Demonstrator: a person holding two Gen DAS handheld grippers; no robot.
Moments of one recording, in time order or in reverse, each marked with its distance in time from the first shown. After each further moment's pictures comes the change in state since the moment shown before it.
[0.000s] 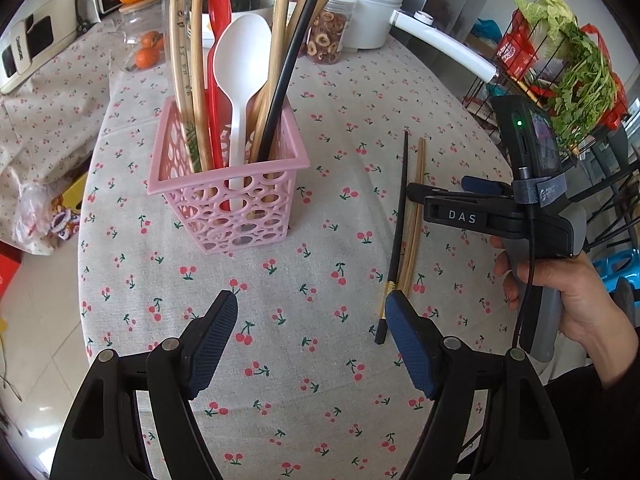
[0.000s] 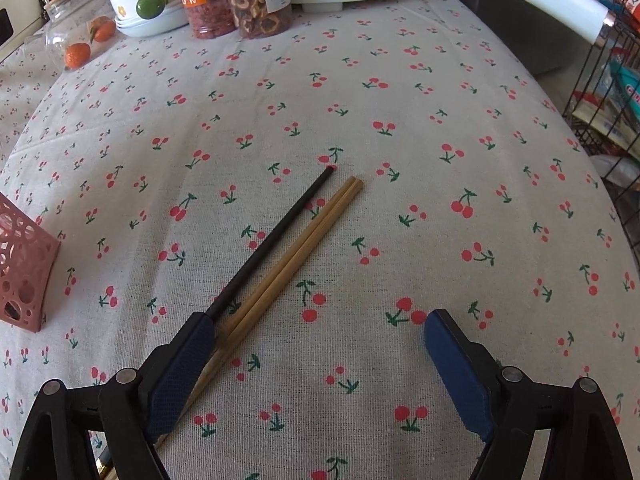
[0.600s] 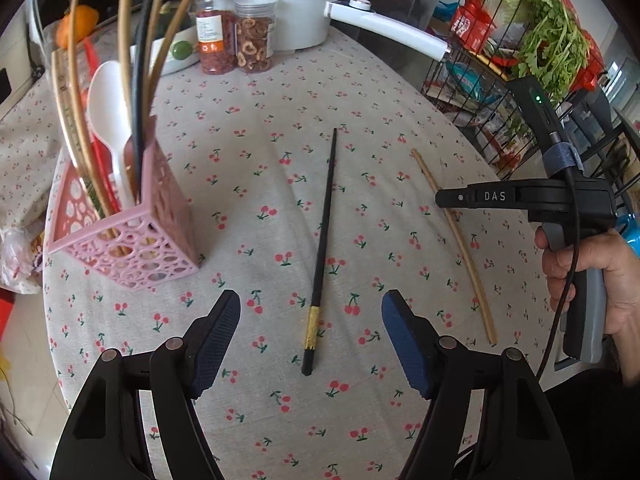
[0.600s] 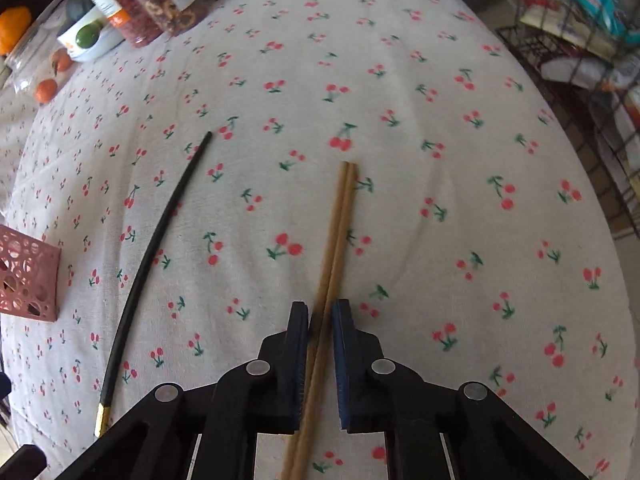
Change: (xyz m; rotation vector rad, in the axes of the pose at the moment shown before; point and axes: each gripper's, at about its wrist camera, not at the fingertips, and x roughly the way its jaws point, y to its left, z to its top) left arm 0.019 -0.076 0.012 0.138 -0.016 -0.019; right arm -0.024 -0.079 -0.015 0.213 0.159 0.096
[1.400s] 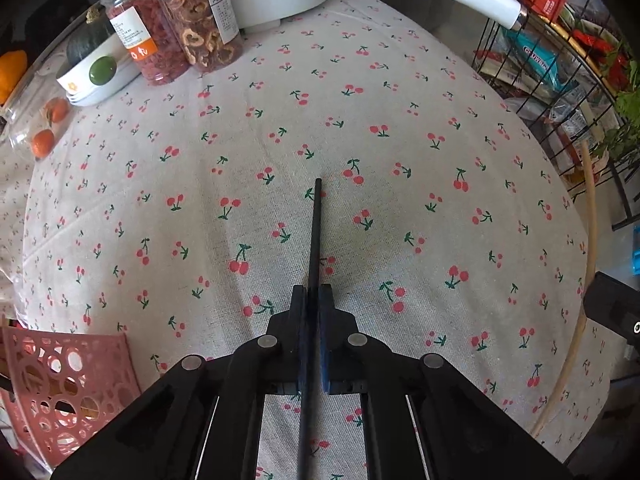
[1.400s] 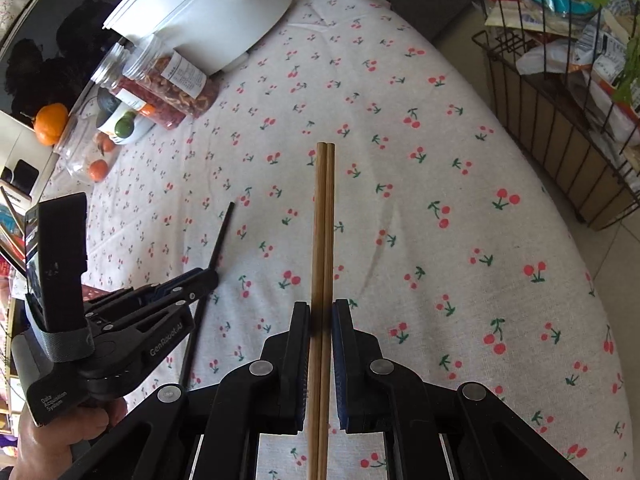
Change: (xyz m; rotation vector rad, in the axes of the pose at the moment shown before) left arm 0.117 -0.027 0.107 0.016 0.146 0.160; right arm -0.052 -0.043 0.007 0.136 -0.089 0.223
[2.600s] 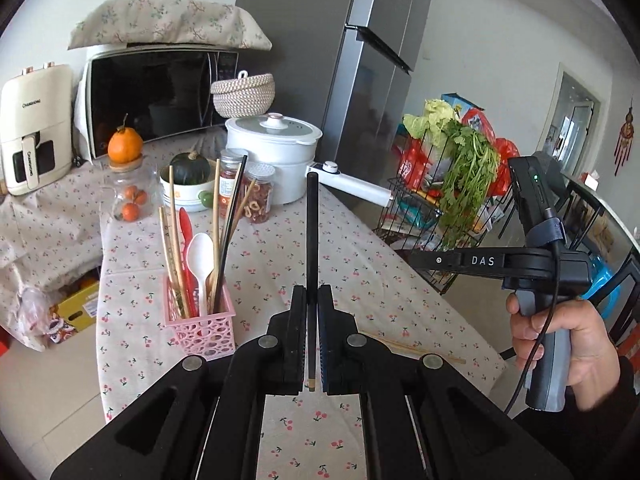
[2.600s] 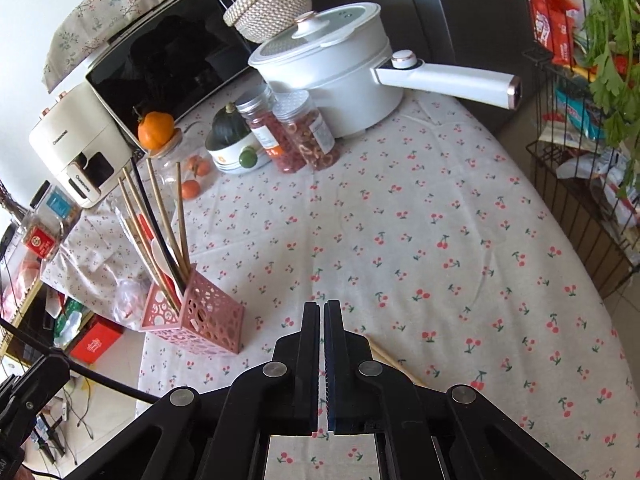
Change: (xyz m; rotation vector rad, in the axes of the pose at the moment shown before) left arm -0.252 0.096 -0.181 -0.058 -0.636 -0.262; right arm -0.078 0.113 -0.055 -0.176 -0.251 0.027
